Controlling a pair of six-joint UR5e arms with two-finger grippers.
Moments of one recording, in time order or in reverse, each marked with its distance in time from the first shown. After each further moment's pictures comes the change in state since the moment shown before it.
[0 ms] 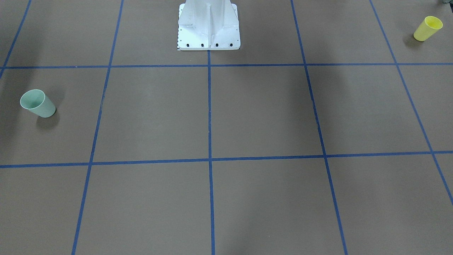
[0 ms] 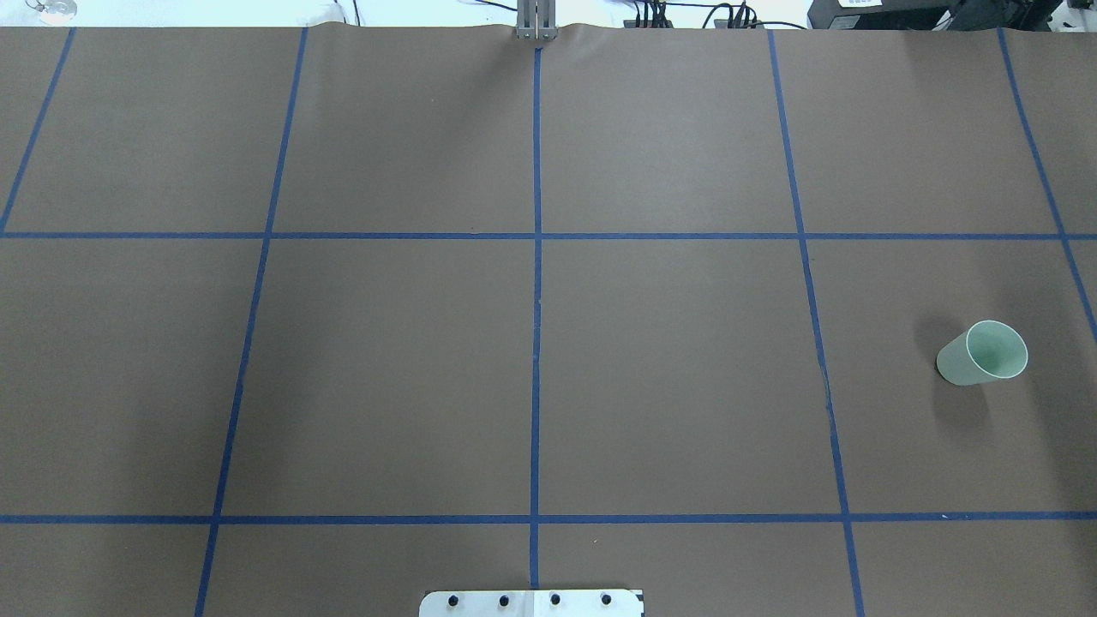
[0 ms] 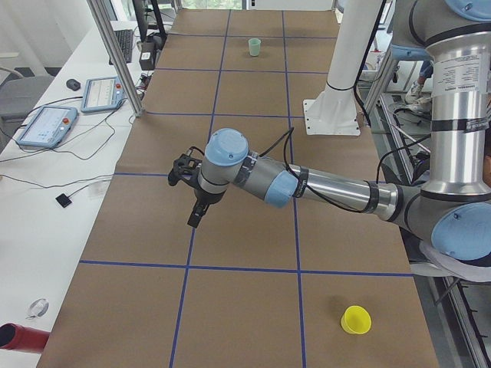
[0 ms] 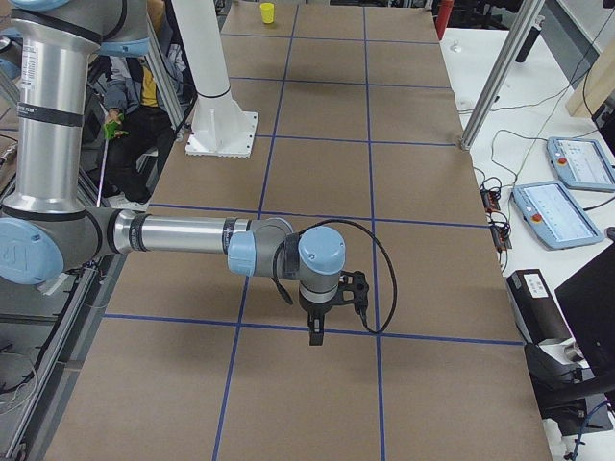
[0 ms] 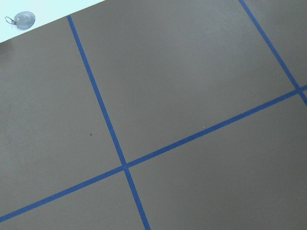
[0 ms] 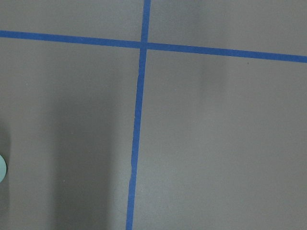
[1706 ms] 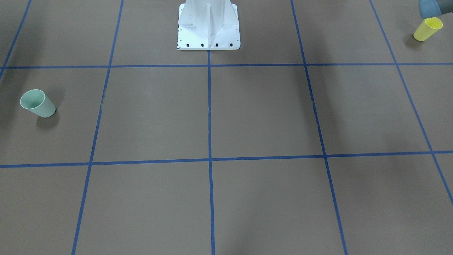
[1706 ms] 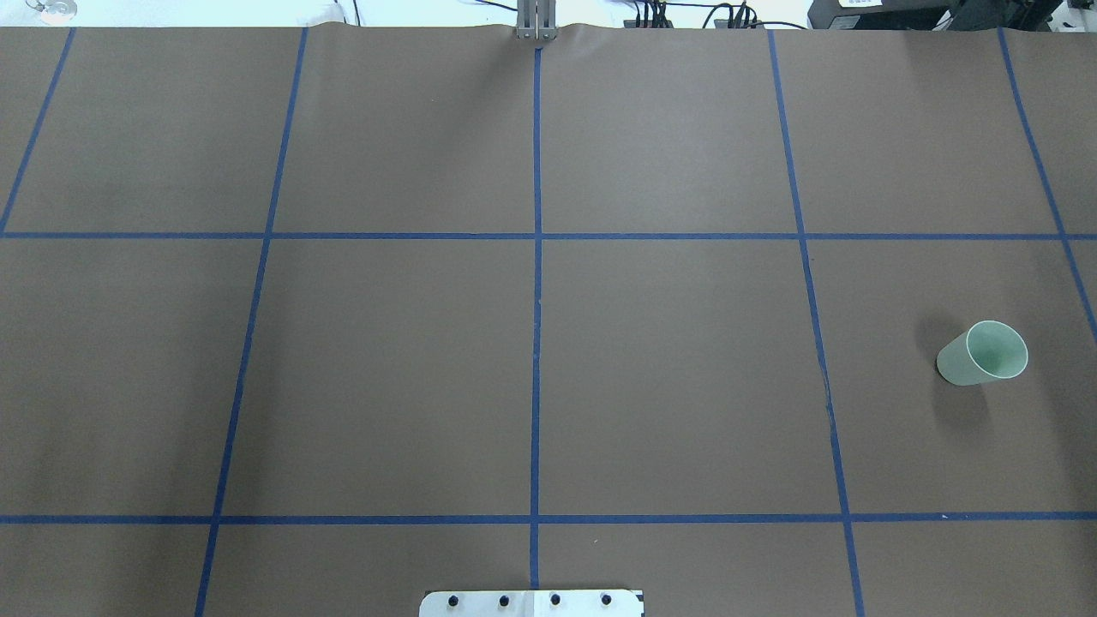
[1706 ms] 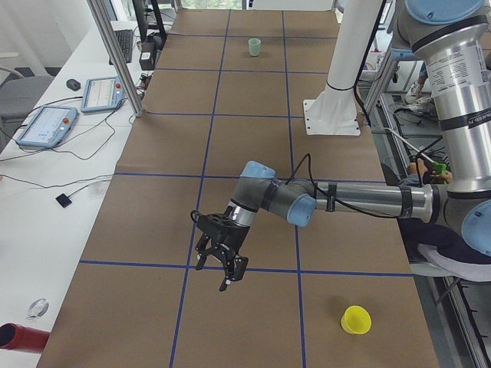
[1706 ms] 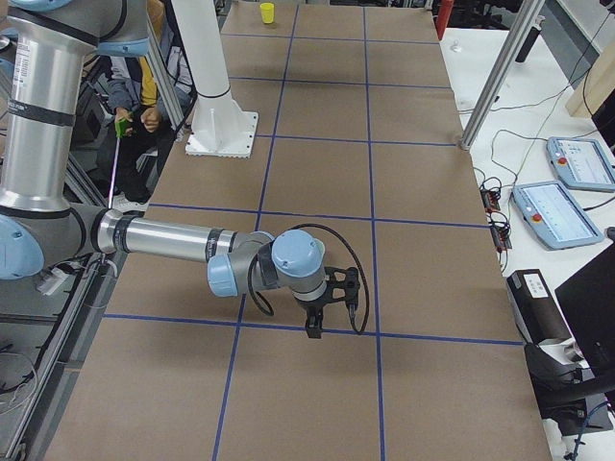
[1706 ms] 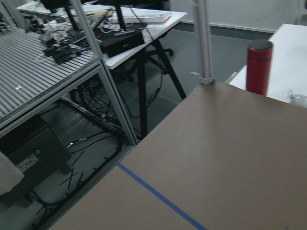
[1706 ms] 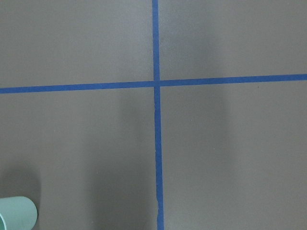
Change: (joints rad) left arm 0.329 0.243 -0.013 -0.032 1.002 -1.181; right arm -0.003 -0.076 -0.021 0.382 0.081 0.280
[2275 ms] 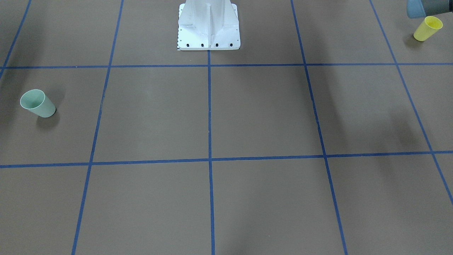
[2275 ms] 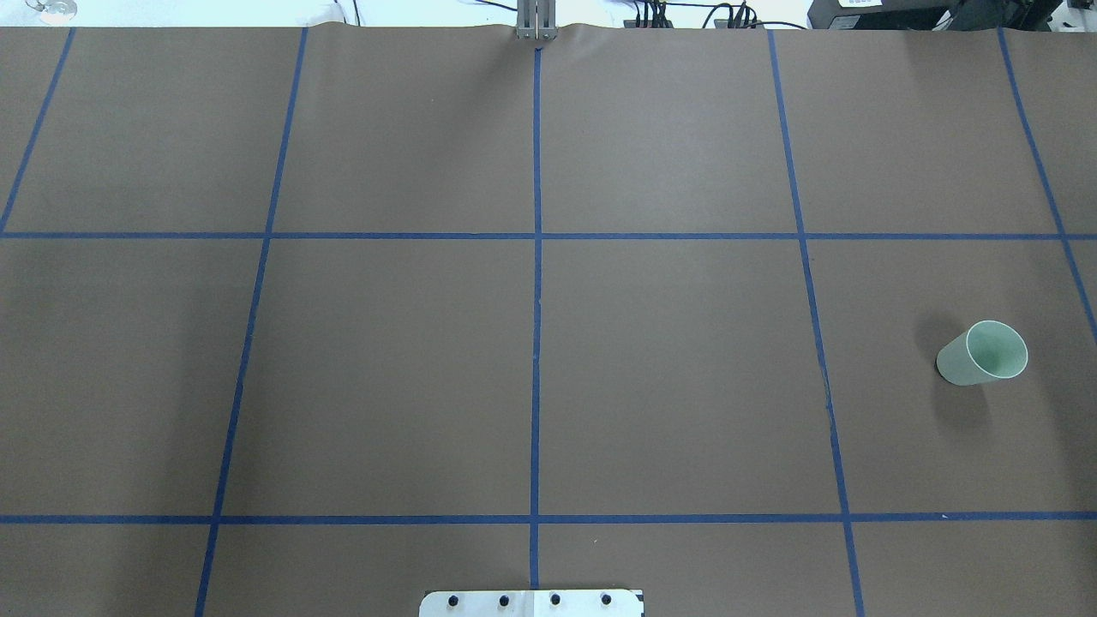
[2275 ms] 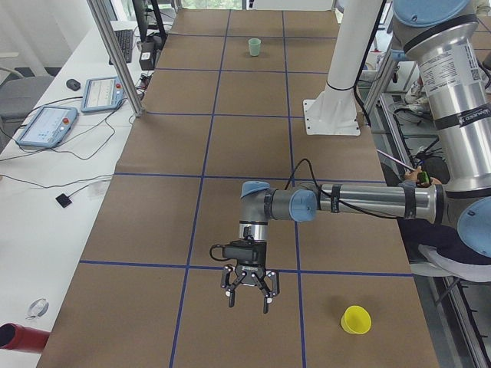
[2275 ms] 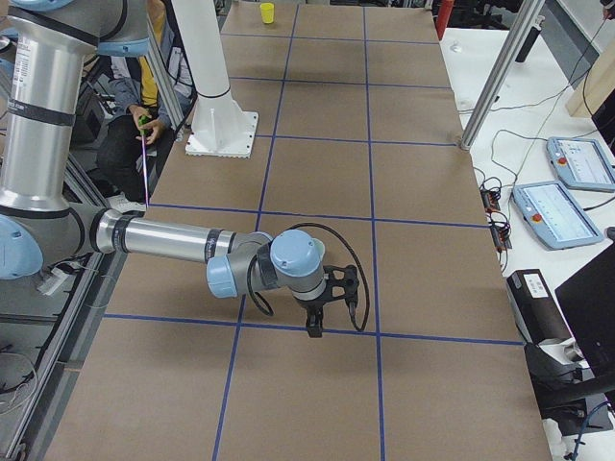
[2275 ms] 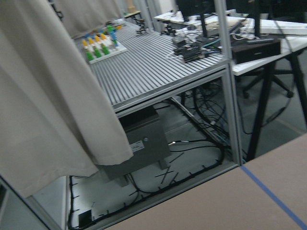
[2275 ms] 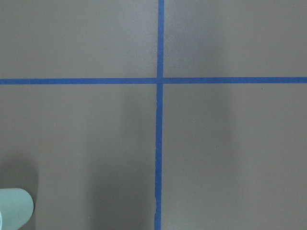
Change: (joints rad) left arm 0.109 0.017 0.005 0.462 0.084 -0.452; right arm -0.006 -0.004 -0.001 0.020 0.003 -0.013
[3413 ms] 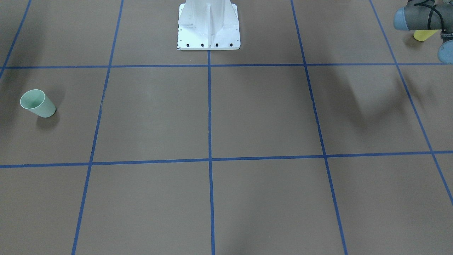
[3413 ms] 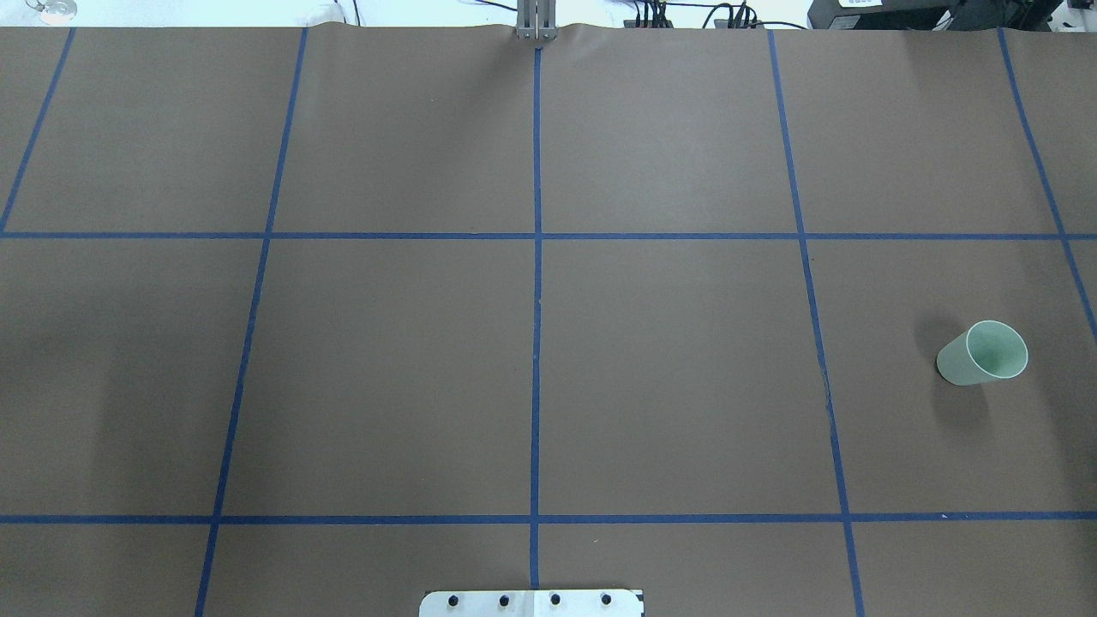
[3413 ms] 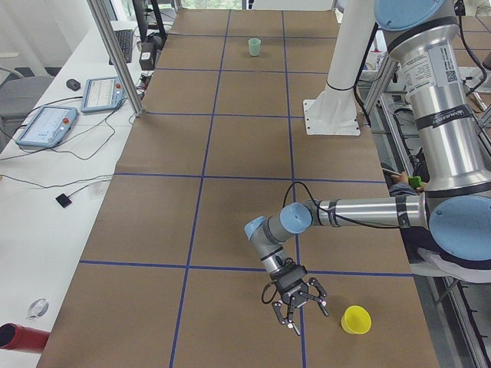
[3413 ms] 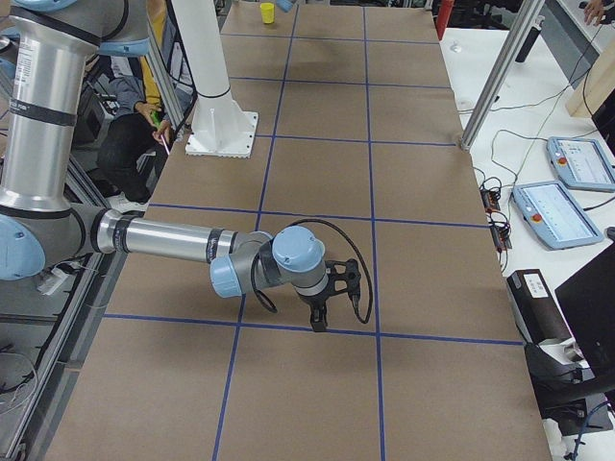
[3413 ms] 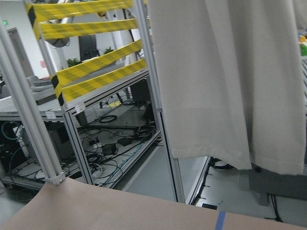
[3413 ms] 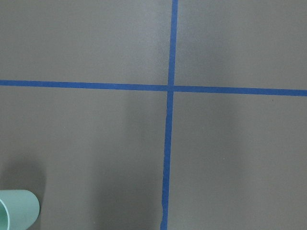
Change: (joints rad) left arm 0.182 -0.031 0.218 0.367 -0.366 -0.679; right arm -0.027 0.003 -0.002 0.049 0.000 0.006
